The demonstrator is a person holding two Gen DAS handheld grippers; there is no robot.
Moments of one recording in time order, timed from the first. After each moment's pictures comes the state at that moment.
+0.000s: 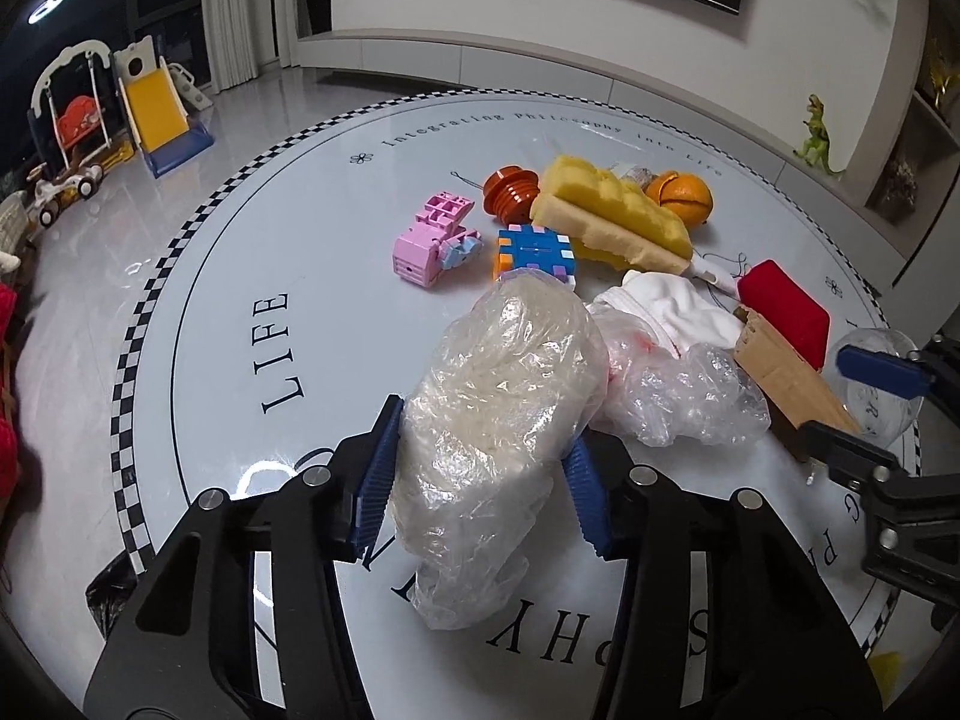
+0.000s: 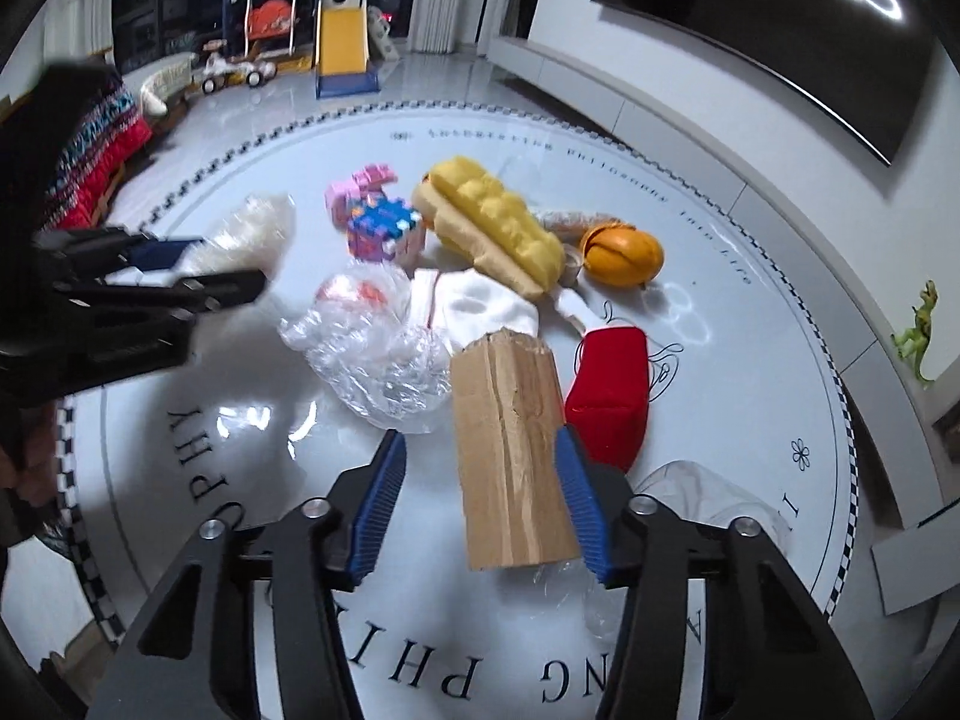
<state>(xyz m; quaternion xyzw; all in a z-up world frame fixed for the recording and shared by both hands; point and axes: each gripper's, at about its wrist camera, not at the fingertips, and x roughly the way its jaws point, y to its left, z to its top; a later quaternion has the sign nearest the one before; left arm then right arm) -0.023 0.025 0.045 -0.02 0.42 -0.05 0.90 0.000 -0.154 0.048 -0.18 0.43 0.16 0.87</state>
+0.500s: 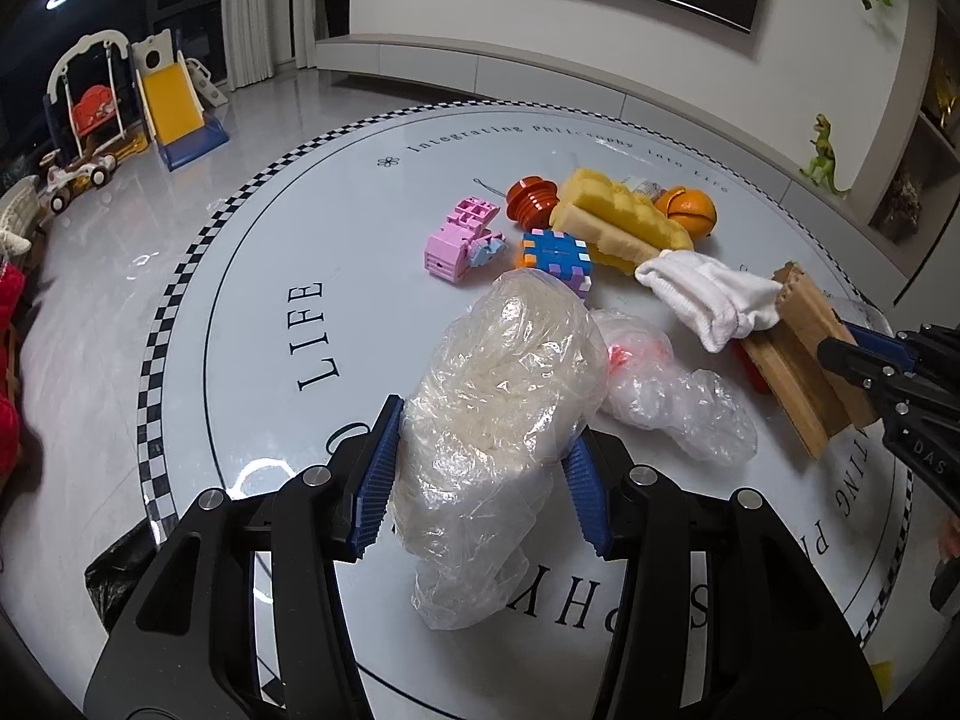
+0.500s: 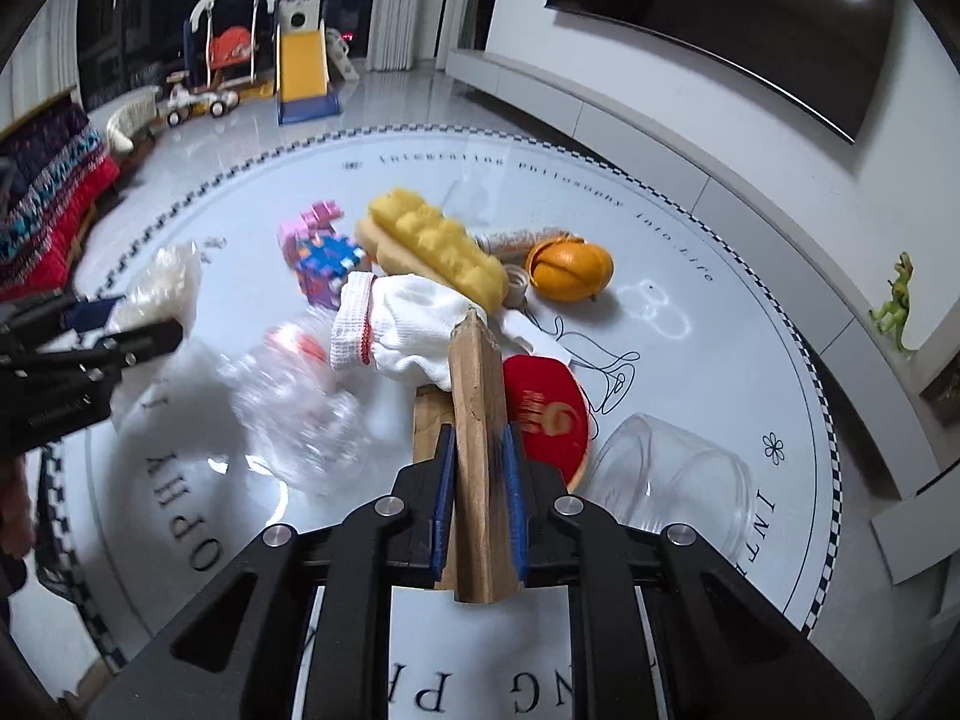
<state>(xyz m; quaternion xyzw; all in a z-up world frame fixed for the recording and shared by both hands) -0.045 0.039 0.055 -0.03 0.41 -0.03 0.91 -0.005 -0.176 0.071 -0.14 0.40 0.13 0.90</state>
